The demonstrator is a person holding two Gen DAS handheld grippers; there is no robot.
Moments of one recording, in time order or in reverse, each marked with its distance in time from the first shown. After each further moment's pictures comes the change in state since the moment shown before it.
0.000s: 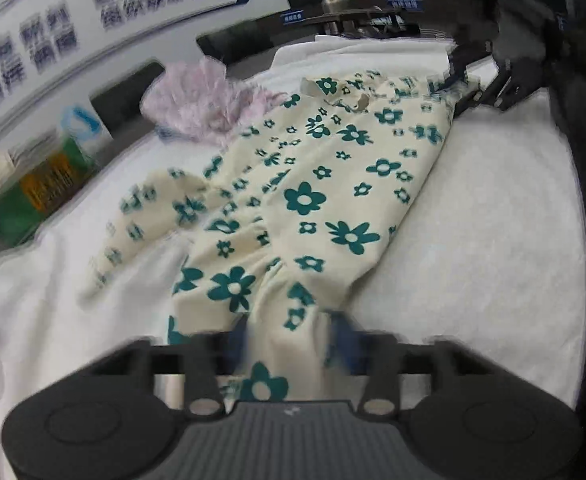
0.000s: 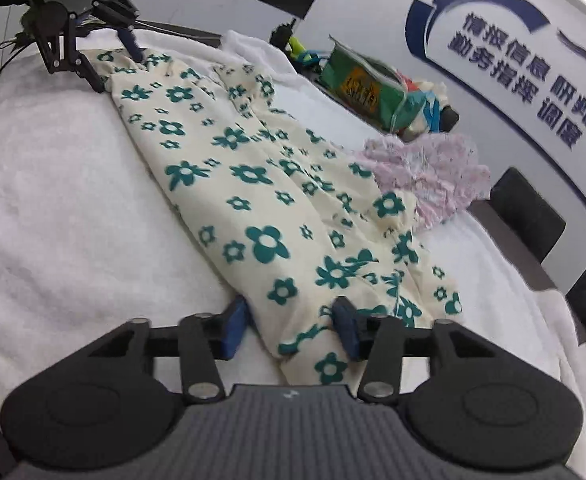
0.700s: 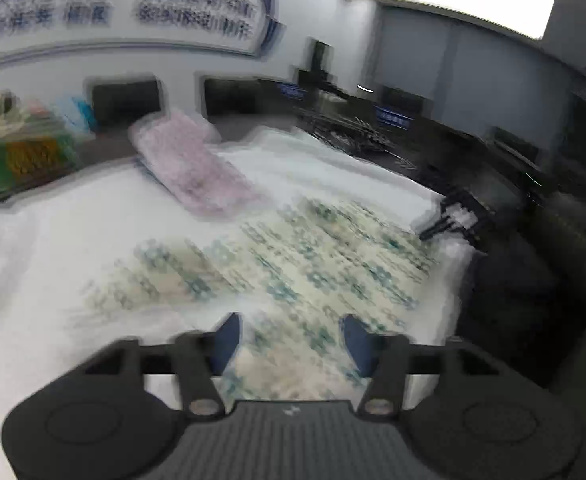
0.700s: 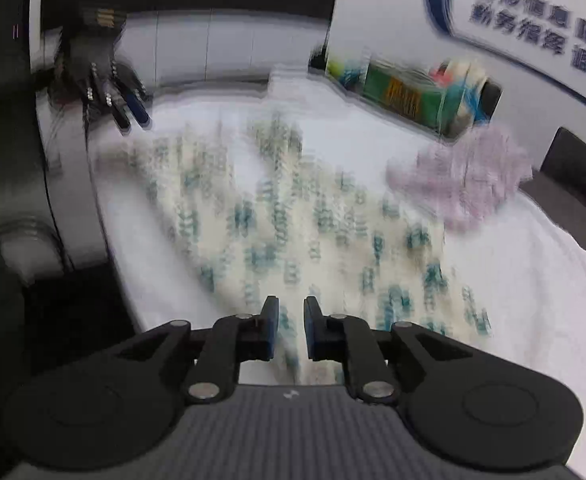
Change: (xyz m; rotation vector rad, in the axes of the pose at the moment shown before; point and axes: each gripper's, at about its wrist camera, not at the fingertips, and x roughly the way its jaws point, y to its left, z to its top) left arm -0.089 0.025 0.022 -0.267 -0.240 -0.168; right arm -0.084 -0.002 0.020 0.169 -0.093 0.257
